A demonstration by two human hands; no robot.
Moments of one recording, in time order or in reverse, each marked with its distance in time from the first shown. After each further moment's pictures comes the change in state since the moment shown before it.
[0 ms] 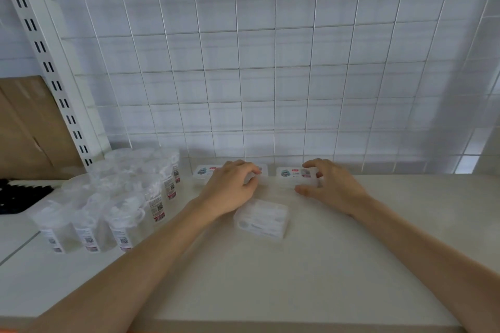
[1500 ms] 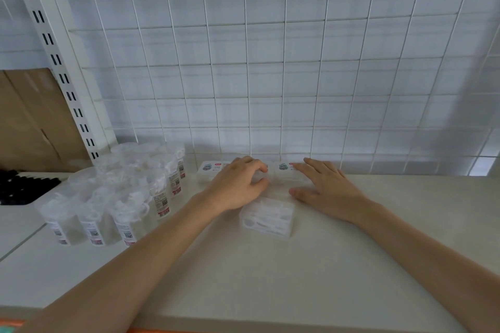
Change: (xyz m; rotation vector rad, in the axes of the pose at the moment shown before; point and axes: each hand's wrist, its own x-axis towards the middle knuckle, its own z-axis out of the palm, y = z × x) left_hand 0.000 0.002 -0.003 0.028 -0.081 0.025; right_hand -0.004 -0.015 0.010 -0.251 -0.125 -0.179
